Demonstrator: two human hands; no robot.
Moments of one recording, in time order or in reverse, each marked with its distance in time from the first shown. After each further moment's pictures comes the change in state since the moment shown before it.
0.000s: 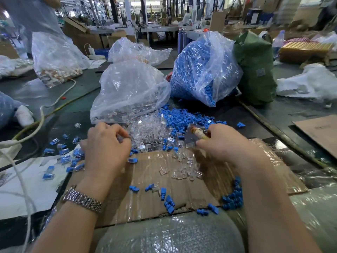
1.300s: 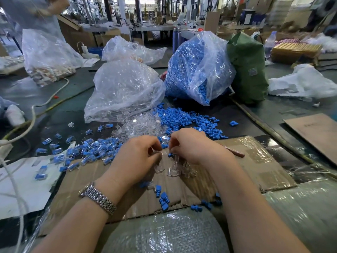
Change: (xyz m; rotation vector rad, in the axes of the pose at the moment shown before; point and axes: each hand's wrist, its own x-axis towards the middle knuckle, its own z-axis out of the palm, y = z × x) left_hand -0.021 0.029 0.025 -0.156 -0.376 0.455; right_hand 0.001 -0.039 0.023 -0.126 -0.107 -0.285
